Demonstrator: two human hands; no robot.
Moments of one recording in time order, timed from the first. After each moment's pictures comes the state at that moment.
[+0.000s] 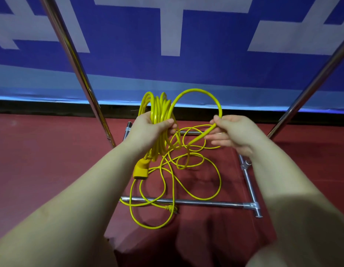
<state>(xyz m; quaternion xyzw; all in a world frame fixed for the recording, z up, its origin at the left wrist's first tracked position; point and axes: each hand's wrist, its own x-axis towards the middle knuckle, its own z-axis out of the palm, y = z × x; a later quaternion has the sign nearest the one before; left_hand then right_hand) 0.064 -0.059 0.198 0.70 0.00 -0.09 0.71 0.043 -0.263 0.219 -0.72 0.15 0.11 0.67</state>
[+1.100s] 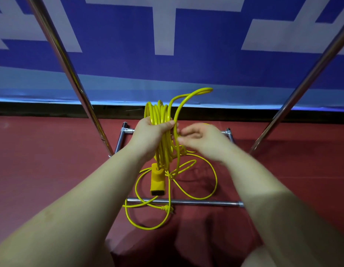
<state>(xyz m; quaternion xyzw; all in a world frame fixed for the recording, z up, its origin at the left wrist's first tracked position) 0.058 -0.084 0.197 0.65 0.06 -0.11 0.75 0.035 -0.231 0.201 -0.83 0.02 0.12 0.55</state>
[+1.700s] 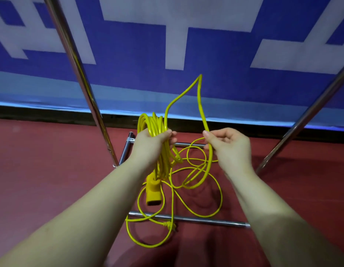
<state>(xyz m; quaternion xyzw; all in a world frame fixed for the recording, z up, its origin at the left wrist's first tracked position) 0.069 -0.072 0.191 0.62 0.10 -0.04 0.78 0.045 -0.234 0.197 -0.74 0.13 -0.16 0.64</state>
